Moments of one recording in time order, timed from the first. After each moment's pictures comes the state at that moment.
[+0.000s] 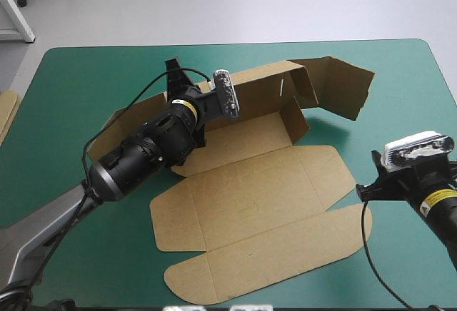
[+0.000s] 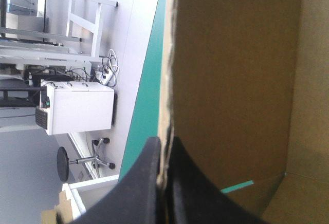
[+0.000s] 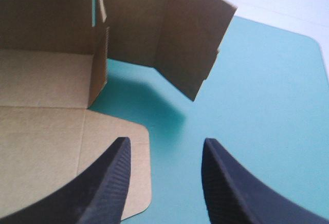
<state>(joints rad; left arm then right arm) -0.84 1.52 -1.43 0.84 0.86 0.24 0.33 0.69 -0.82 -0.28 0.63 0.14</state>
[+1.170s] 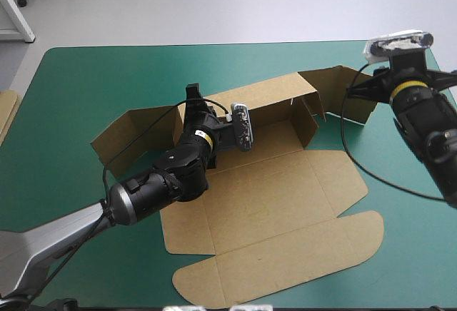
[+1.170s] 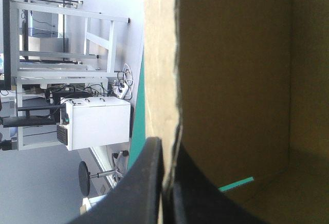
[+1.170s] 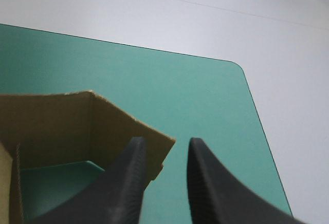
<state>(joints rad) -0.95 1.51 -1.22 1.08 0.79 -0.01 0.27 1.27 -1.34 -0.61 0.70 0.44</state>
